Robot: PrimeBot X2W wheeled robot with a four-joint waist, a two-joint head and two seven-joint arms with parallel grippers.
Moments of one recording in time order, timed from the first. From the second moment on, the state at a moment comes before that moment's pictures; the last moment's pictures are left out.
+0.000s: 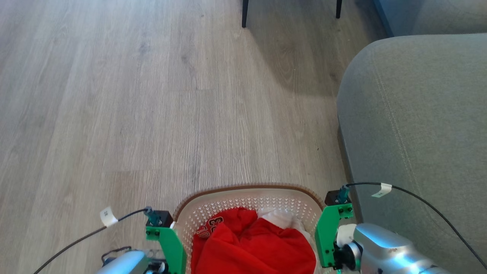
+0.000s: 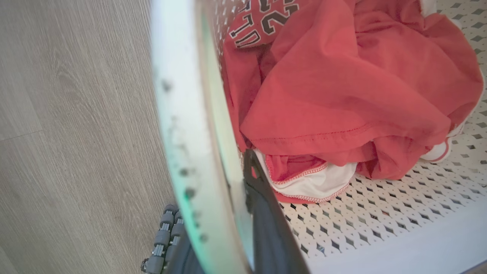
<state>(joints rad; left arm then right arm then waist) -0.51 0.17 -1.29 1.06 -1.26 -0.11 0.26 -0.63 -0.09 1.25 1.13 1.25 0.11 0.38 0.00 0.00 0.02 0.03</state>
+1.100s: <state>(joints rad) -0.79 0.08 -1.29 1.18 -1.20 -0.11 0.07 -0.88 -0.14 1.25 1.15 1.23 0.11 0.11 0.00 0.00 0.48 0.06</state>
